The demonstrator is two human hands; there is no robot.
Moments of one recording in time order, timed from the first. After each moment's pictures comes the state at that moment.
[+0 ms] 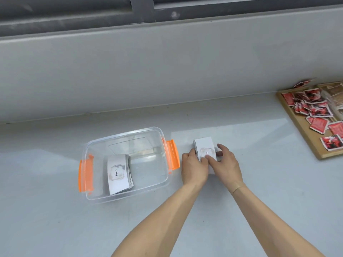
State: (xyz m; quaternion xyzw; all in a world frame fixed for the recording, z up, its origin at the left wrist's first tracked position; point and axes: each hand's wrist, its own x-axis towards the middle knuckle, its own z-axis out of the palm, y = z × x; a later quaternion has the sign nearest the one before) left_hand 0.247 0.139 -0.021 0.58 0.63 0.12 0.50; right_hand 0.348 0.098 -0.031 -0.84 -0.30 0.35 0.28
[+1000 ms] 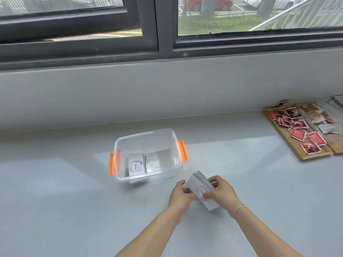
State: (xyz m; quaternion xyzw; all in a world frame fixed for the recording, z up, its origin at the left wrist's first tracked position) left_hand 0.129 0.054 -0.008 0.43 0.57 0.12 0.69; right_hand 0.286 0.008 0.004 -0.79 -0.29 0.47 0.26
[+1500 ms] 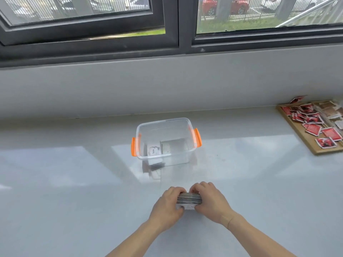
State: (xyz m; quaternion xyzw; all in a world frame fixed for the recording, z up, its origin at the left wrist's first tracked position) left_hand 0.013 -0.004 -0.002 0.78 0.49 0.03 0.39; right_hand 0.195 -0.040 0.011 -0.70 -0.64 0.31 0.08
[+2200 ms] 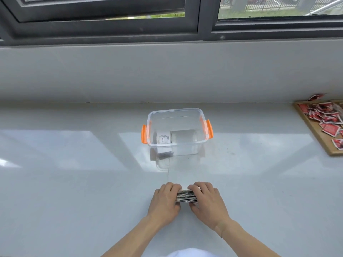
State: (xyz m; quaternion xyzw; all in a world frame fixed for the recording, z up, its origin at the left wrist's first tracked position) left_hand -0.021 -0.017 -0.042 0.83 0.51 0.02 0.23; right_hand 0.158 -0.065 -0.031 -0.66 -0.72 0.18 0.08
